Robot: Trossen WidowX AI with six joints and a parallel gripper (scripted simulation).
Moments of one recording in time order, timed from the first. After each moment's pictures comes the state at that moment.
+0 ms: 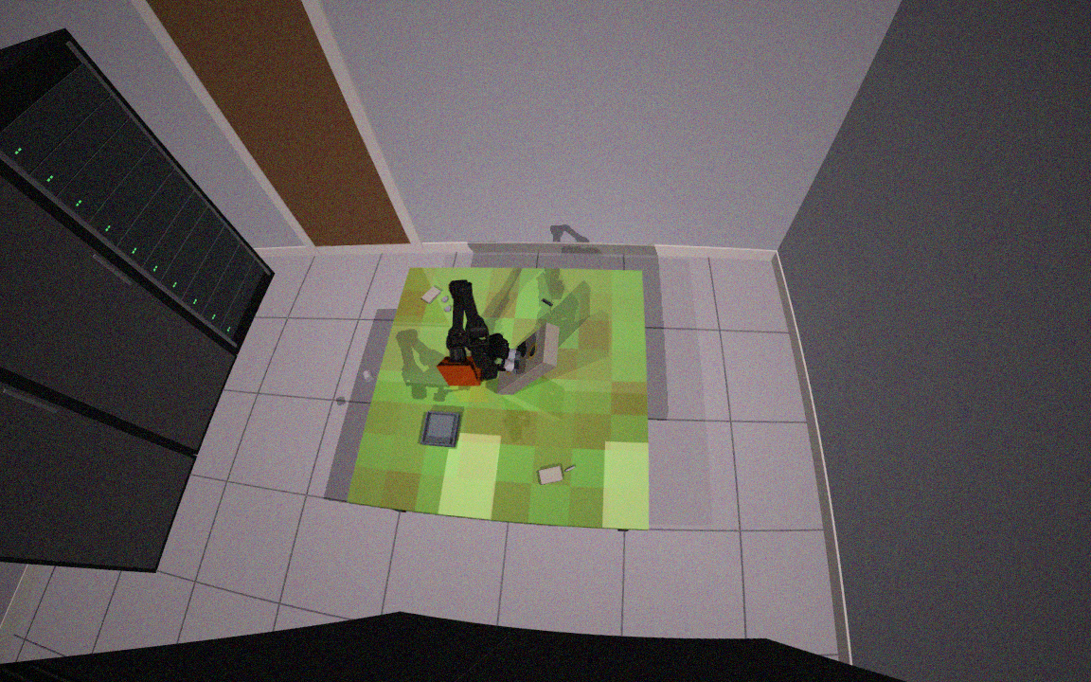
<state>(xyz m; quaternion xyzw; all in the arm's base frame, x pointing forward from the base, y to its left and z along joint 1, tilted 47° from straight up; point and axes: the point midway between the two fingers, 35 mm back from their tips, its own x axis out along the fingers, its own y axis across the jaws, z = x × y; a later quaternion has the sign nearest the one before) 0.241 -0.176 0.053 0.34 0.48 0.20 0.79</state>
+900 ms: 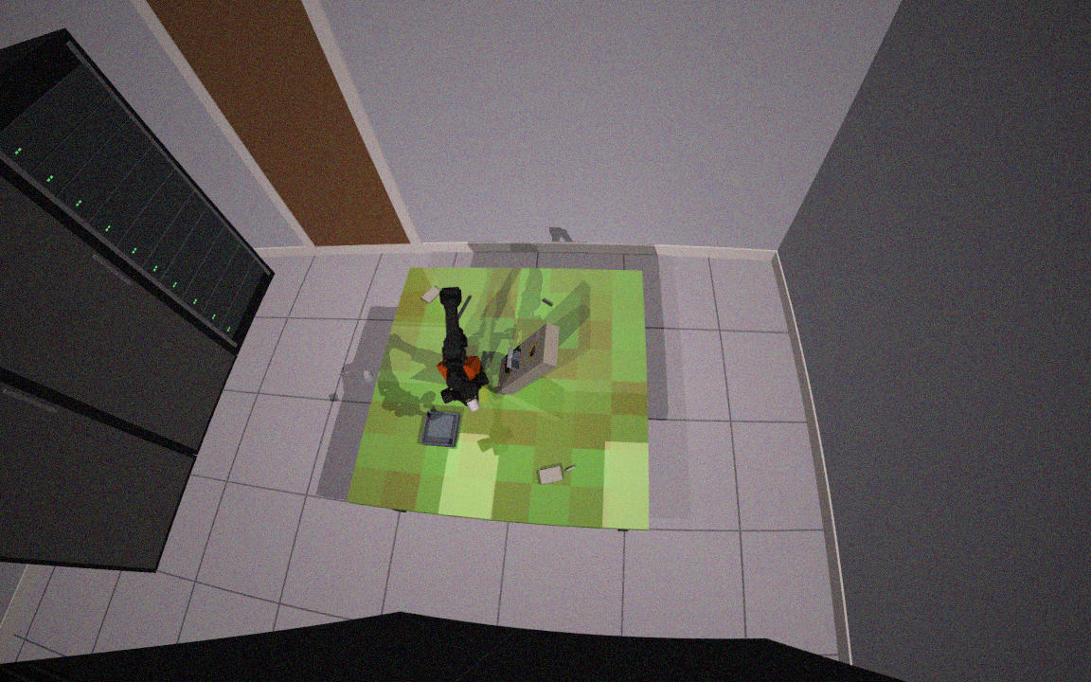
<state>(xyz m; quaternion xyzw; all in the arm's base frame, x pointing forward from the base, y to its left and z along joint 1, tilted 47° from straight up) 0.129 -0.265 -0.065 0.50 0.59 -0.22 0.59</state>
